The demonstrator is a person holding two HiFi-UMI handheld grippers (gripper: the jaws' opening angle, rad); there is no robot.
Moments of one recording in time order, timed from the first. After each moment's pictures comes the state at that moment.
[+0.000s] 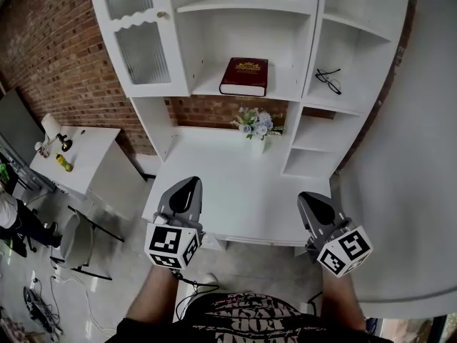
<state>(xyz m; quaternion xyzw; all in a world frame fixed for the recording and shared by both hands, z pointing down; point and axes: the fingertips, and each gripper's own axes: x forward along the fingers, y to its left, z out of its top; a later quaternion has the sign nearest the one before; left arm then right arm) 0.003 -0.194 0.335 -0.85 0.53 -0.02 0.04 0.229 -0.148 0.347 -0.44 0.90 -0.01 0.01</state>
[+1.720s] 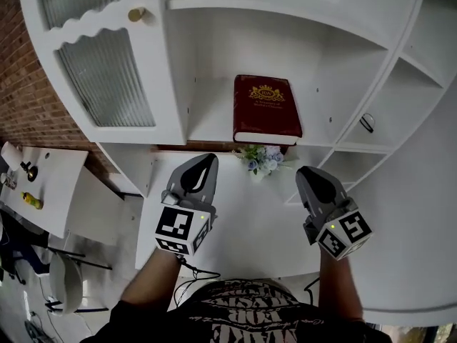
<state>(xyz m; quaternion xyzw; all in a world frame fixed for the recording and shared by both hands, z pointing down) -0.014 -0.495 0.322 -0.90 0.42 0.02 0.04 0.159 -0.440 0.326 -0.51 0.86 0.02 -0.02</state>
